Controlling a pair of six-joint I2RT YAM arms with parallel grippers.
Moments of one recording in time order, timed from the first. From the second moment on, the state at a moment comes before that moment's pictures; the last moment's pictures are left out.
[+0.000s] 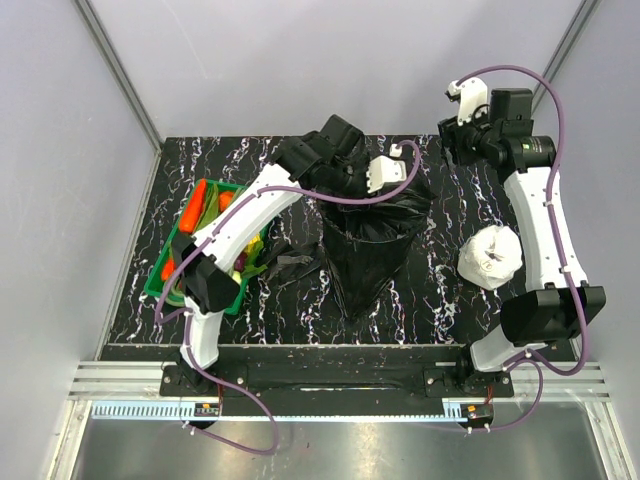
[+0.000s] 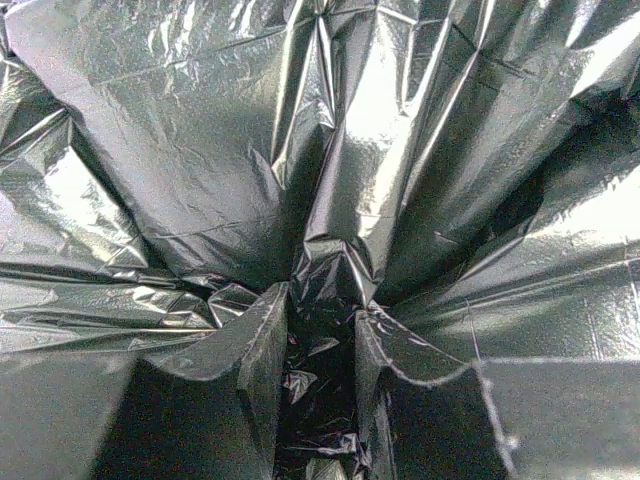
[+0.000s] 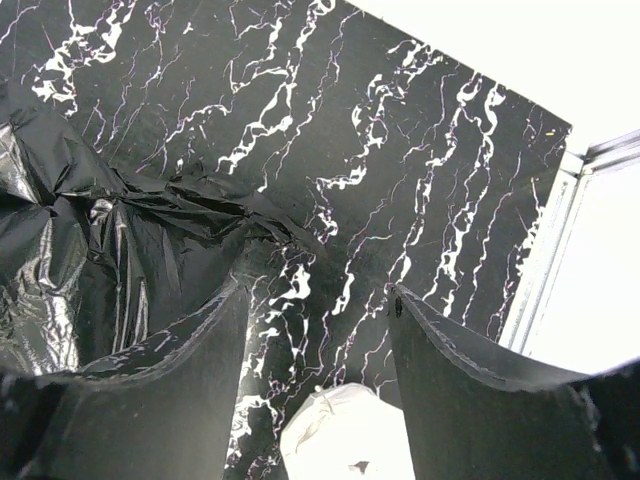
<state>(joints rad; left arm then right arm) -0.76 1.99 2.22 -1.06 0.42 0.69 0.06 1.56 1.81 -0.81 -0.20 -0.34</state>
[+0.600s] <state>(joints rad) -0.76 2.09 2.21 -1.01 0.45 0.70 0.06 1.57 1.77 -0.81 -0.21 -0.34</state>
